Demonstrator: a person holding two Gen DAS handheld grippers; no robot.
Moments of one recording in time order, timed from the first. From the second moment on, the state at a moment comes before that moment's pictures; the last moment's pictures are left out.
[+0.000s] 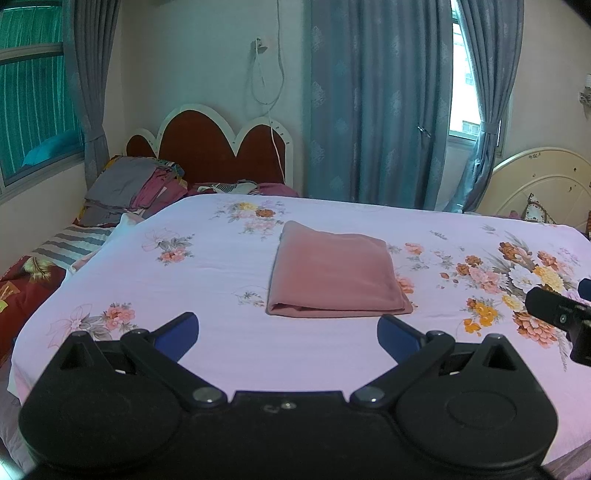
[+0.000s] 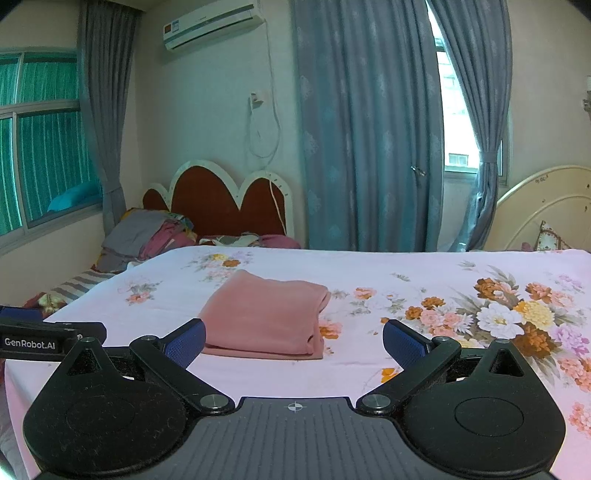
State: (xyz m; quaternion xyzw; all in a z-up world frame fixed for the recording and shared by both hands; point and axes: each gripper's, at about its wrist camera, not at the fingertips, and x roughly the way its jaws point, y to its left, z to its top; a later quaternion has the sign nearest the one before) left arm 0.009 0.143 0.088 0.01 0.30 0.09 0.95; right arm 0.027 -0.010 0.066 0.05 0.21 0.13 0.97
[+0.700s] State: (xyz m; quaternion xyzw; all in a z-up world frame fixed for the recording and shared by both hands) left arm 0.014 0.140 0.086 0.01 0.30 0.09 0.95; right arm 0.032 -0.012 0.063 0.06 0.21 0.13 0.97
